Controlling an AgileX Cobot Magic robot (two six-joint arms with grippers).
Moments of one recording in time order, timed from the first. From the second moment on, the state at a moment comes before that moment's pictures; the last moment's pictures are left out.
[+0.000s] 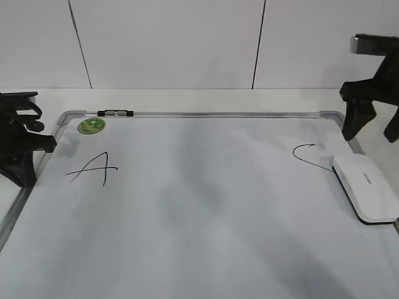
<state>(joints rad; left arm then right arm) -0.09 1.97 -1.29 -0.11 0.93 -0.03 0.04 1.83 -1.49 0.08 1.22 -0.01</state>
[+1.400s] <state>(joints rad) -0.09 1.53 -1.25 -0.04 1.21 -0.01 0.04 0.99 -1.20 0.12 1.25 -0.02</state>
